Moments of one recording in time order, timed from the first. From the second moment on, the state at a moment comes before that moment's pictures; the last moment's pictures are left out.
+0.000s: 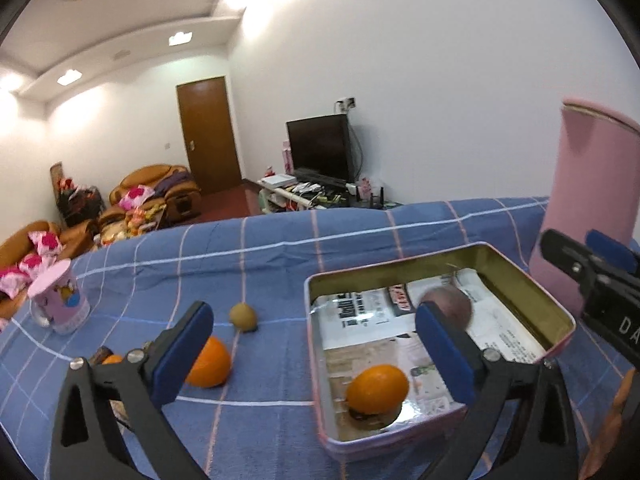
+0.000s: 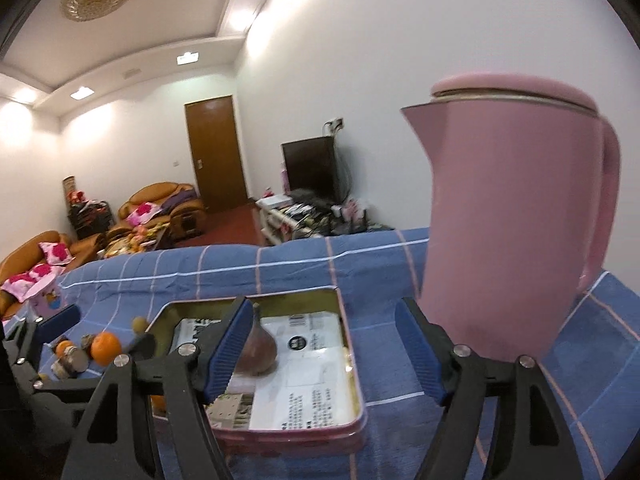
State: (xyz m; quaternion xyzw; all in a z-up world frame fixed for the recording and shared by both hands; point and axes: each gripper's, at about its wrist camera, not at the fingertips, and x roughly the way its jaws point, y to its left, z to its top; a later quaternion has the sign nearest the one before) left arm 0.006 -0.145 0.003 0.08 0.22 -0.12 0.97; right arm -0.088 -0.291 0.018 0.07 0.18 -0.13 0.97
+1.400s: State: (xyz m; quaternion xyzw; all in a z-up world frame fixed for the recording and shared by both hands) left arm -0.007 -0.048 -0.004 0.07 0.25 -0.10 0.96; right arm -0.117 -0.222 0.016 0.10 0.17 -0.14 0.97
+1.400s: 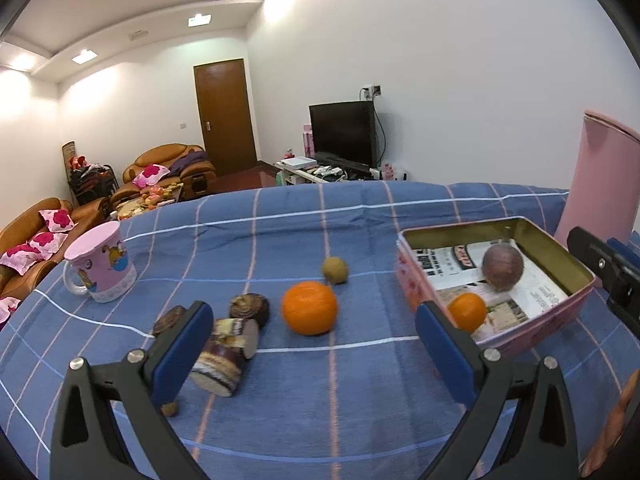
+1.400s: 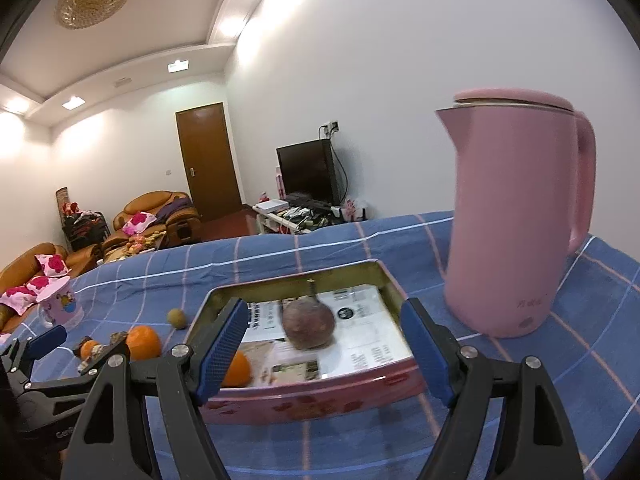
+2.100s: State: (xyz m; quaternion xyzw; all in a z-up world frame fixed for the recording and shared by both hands) left arm 0.040 0.071 -0.012 0.07 0.28 -0.03 0.96; right arm -0.081 -0.125 0.009 0.06 0.21 -0.05 0.97
